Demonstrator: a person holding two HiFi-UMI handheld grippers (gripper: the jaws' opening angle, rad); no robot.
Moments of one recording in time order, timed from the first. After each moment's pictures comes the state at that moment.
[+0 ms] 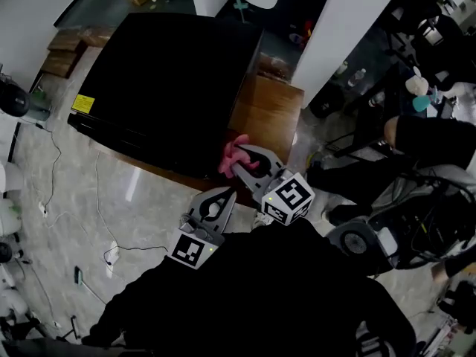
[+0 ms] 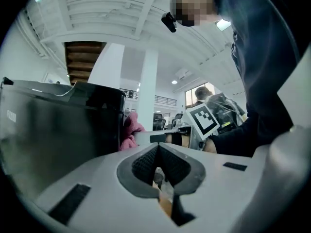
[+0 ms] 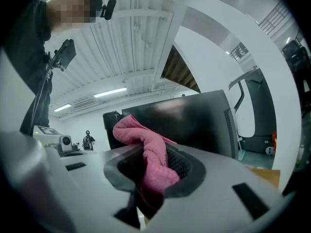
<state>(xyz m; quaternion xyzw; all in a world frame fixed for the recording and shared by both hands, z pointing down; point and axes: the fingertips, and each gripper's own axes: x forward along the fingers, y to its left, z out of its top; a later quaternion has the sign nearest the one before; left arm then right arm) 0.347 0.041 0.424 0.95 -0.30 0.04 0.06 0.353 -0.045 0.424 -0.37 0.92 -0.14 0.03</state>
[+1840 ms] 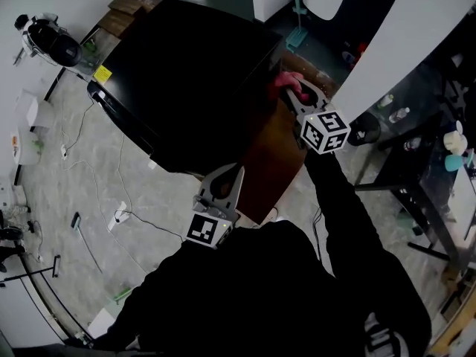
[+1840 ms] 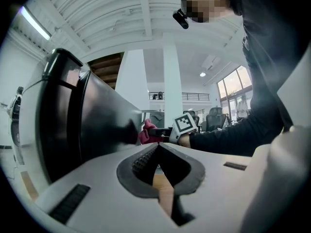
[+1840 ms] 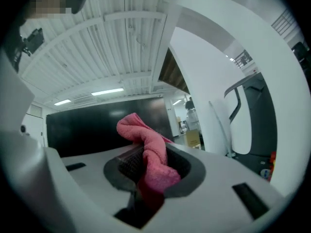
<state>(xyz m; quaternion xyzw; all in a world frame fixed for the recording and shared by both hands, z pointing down) 0.421 -0.038 0.445 0.86 -0.51 0.04 0.04 0.500 -0.264 0.459 -0.36 0.93 -0.10 0.03</state>
